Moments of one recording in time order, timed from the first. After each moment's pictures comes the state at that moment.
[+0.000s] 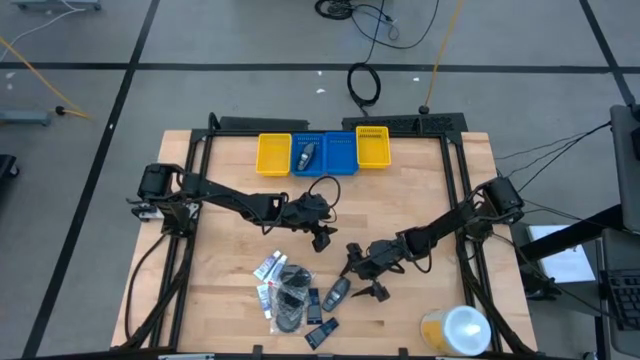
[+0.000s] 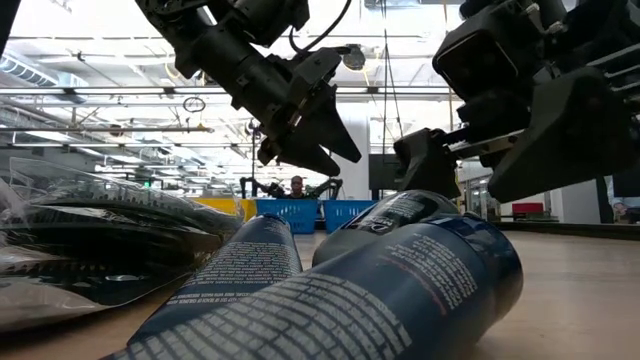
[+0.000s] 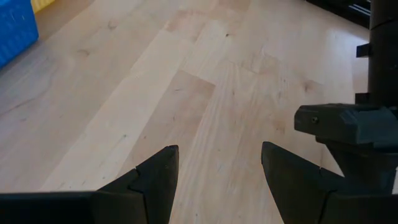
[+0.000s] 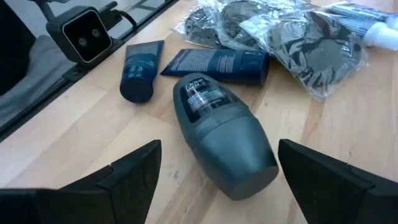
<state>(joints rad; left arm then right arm) -0.05 1.78 1.02 0.11 -0.12 -0.42 0.33 1.80 0.62 0.68 -0.22 -0.01</state>
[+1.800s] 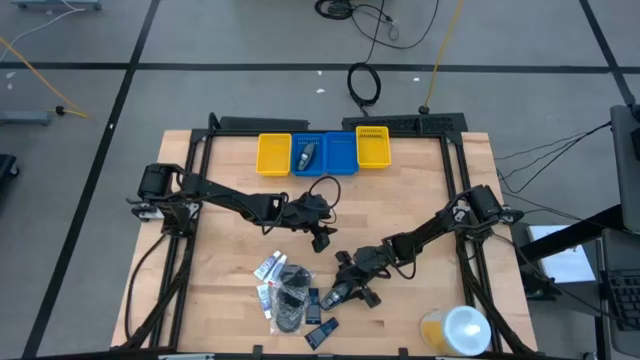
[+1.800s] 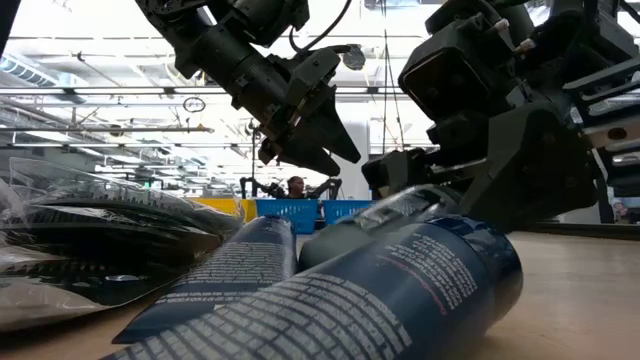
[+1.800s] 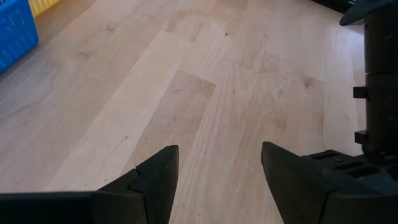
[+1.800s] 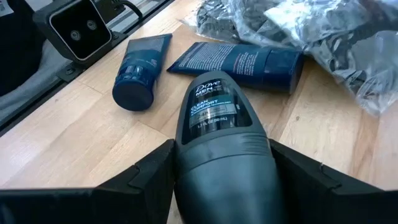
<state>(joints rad) -0.05 1.78 1.02 0.11 -0.12 -0.40 0.33 1.95 0.75 0.67 -0.29 -0.02</state>
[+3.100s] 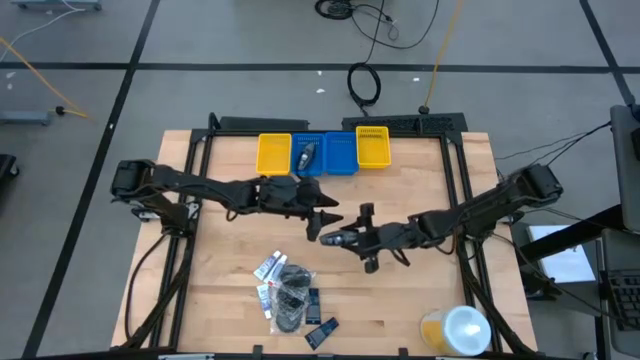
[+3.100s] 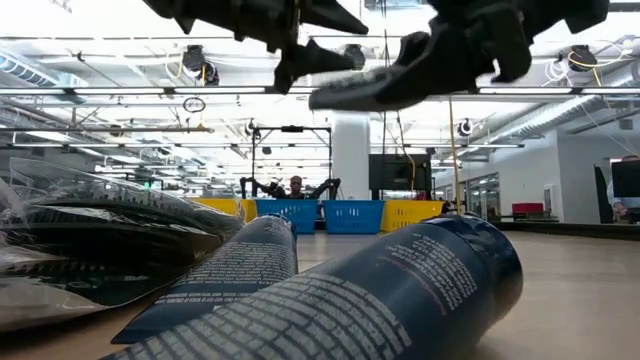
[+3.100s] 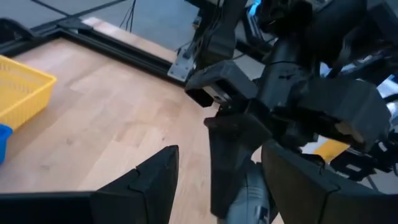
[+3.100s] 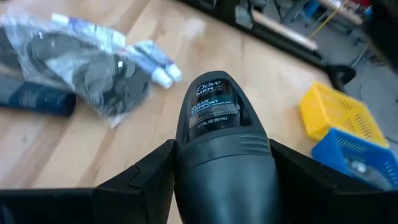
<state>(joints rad) -0.01 1.56 1.02 0.27 0.01 -0.39 0.30 1.42 0.75 0.20 0.37 -0.24</state>
